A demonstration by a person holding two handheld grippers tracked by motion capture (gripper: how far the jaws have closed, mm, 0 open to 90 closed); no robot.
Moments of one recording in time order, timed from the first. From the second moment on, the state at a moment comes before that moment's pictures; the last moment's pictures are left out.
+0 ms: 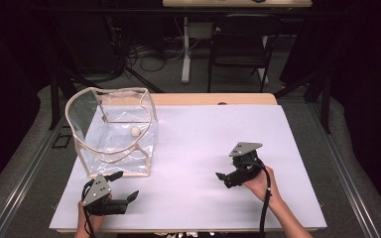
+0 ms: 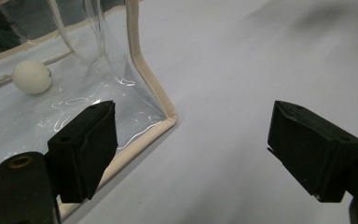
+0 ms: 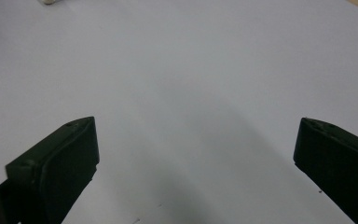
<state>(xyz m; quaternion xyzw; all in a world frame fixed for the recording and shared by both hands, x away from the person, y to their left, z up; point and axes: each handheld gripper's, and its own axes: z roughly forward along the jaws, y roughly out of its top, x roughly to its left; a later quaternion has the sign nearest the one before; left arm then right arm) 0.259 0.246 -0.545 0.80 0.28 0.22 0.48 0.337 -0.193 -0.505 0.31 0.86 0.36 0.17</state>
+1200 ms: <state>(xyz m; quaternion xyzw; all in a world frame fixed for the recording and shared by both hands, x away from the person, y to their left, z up) 0.260 0.245 -0.546 0.80 0.28 0.22 0.47 0.288 -0.232 -0.544 0.36 0.84 0.36 0.19</state>
